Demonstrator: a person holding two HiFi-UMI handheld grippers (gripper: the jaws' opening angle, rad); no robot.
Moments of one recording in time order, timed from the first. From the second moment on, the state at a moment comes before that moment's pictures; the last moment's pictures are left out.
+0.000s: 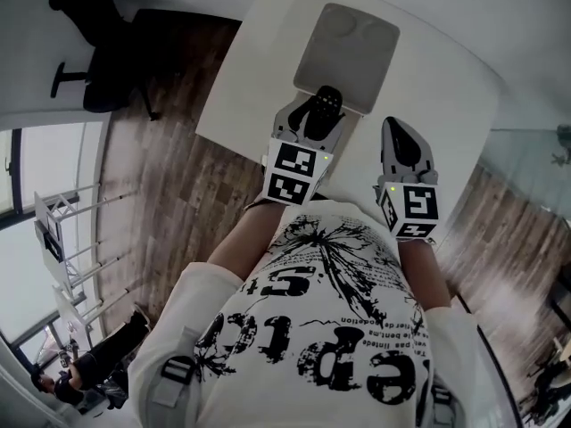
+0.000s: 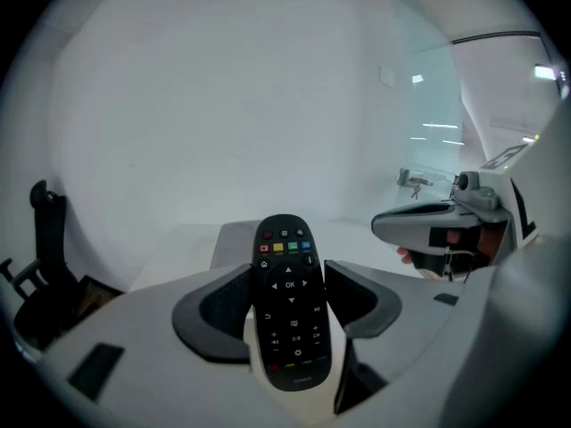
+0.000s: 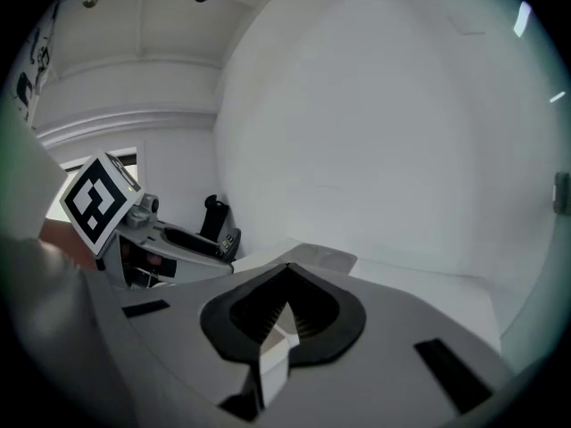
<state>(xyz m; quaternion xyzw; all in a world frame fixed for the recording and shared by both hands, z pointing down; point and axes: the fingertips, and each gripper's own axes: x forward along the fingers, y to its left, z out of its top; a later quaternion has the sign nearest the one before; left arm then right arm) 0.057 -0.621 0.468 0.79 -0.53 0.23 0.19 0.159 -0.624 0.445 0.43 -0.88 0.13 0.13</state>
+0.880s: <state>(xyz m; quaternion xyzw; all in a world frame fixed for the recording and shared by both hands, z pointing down) 0.082 -0.618 0.305 0.86 -0.50 0.06 0.00 0.179 -0.623 0.340 0.51 -0.86 0.05 0.02</state>
